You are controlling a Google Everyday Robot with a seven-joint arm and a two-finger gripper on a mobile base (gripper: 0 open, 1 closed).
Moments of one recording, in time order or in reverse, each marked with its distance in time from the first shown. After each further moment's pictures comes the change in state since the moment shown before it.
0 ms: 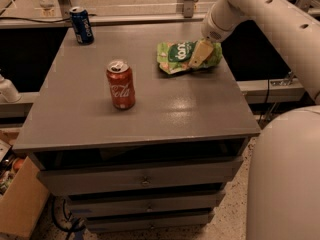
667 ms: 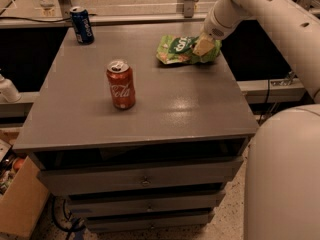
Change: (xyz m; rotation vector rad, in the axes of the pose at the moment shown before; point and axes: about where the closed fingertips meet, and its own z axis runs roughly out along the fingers) arm 0.006 -0.012 -0.004 0.019 0.010 0.017
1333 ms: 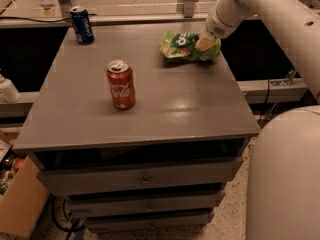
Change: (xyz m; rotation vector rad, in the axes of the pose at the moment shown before) arm 0.000 -0.001 -0.007 0.003 -0.010 0.010
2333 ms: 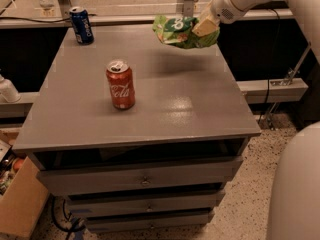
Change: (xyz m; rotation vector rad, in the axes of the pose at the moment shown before) arm -0.046 -0.003 -0.061 0.005 -0.213 0.022
